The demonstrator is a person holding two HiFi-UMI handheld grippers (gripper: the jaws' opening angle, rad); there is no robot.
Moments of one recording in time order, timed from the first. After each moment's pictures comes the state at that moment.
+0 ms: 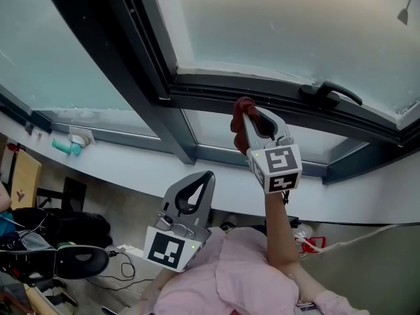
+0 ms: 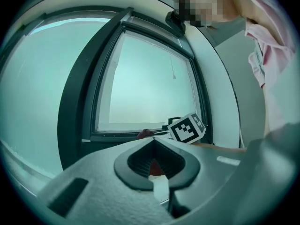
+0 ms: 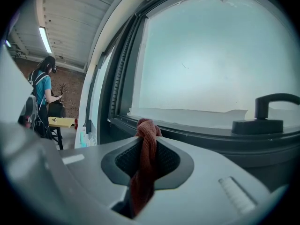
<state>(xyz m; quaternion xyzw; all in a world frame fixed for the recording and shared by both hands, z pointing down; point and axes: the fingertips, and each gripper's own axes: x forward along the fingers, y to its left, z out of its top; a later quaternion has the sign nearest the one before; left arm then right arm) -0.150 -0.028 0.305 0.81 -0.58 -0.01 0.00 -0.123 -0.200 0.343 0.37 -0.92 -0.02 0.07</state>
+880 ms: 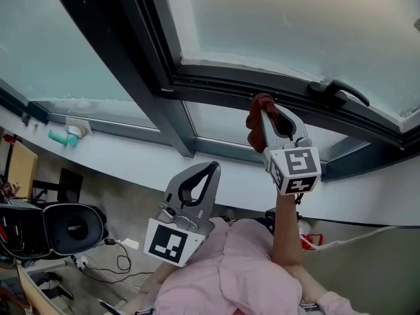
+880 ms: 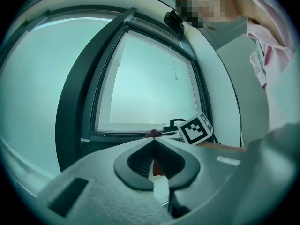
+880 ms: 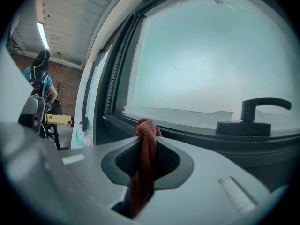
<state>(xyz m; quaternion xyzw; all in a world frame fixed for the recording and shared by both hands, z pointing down) -0.154 -0.041 0.304 0.82 -0.58 -0.04 0.01 -0.096 -0.206 0.346 0.39 -0.92 -0.02 0.09</state>
